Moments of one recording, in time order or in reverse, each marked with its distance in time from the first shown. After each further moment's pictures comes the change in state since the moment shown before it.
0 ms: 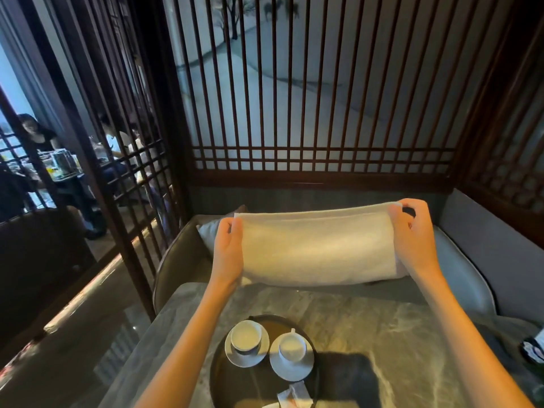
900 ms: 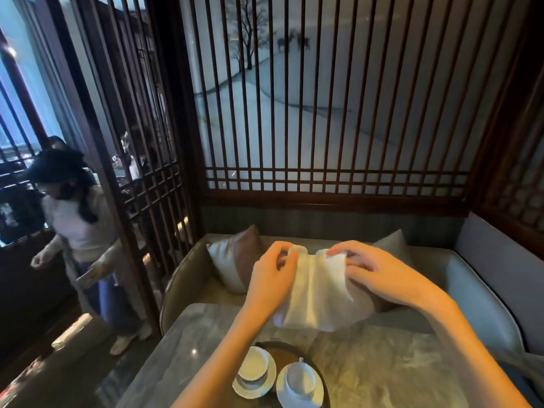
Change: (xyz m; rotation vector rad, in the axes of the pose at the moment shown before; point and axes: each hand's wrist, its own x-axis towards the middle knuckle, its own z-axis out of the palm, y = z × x) left_hand -0.019 0.031 0.038 0.327 -0.224 0.154; right_hand -0.019 -0.071 0.017 -0.323 -0.894 -0.099
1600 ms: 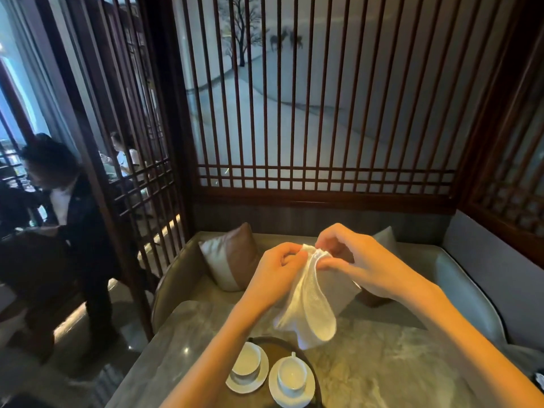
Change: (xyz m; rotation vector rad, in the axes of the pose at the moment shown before) left_hand -0.013 0.027 -0.002 -0.217 -0.212 0.013; right_hand -0.005 -0.031 -0.001 -0.060 0.076 -0.232
